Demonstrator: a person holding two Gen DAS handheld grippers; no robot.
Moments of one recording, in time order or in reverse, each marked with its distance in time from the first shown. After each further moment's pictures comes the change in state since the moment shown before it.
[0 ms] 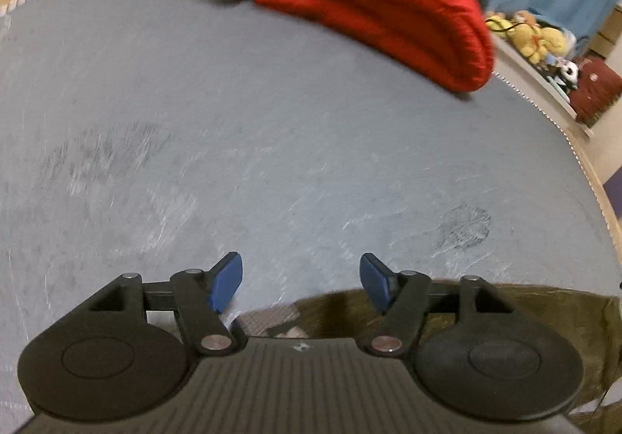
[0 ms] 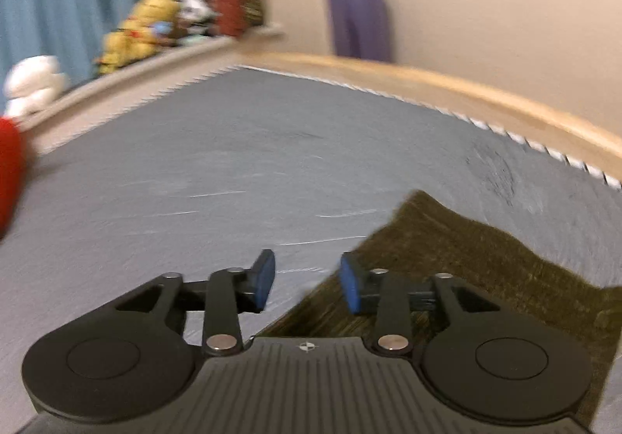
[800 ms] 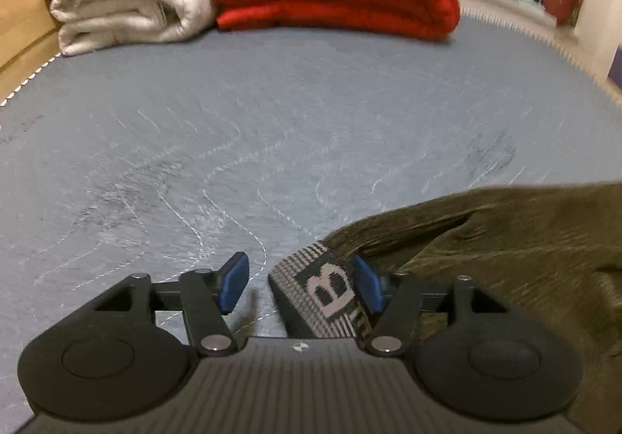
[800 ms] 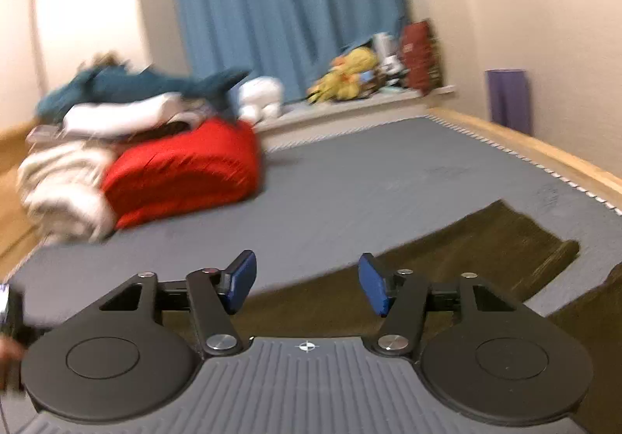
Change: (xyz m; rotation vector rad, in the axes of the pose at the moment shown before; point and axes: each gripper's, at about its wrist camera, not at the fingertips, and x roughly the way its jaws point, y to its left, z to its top) left arm -0.037 -0.007 -0.045 0.338 -0.095 0.098; right arm -0.400 -0.004 -0.085 -0.190 -0.072 0.511
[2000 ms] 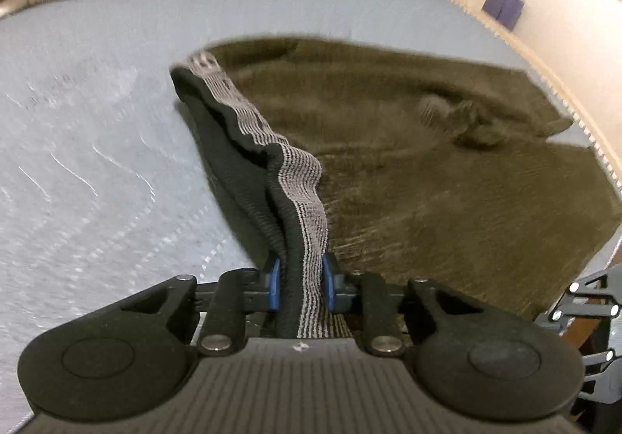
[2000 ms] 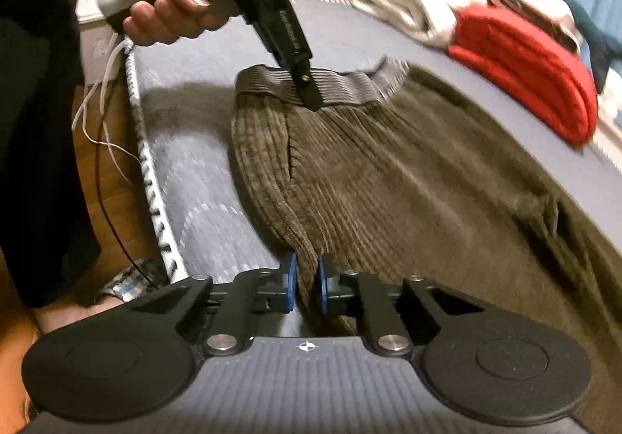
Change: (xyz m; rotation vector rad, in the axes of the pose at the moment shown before) left arm -0.113 0.007 -0.134 0.158 0.149 -0.346; right arm -0.043 0.202 -0.224 -0.884 0.332 0.666
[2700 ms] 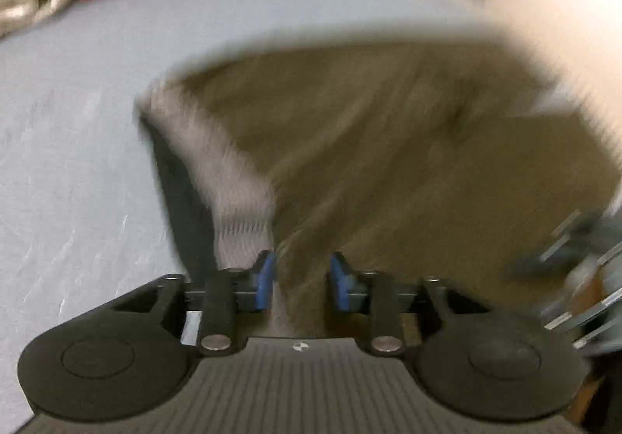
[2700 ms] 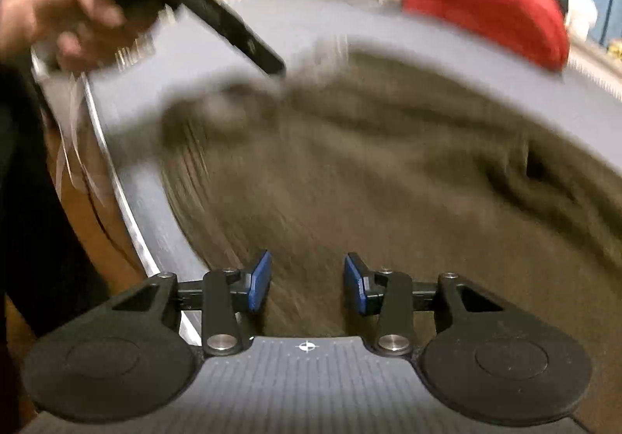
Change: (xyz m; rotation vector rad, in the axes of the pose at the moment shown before) left arm 0.032 -0.020 0.007 0.169 0.122 0.062; right arm 0.007 -0.037 -0.005 0.257 0.115 -0.003
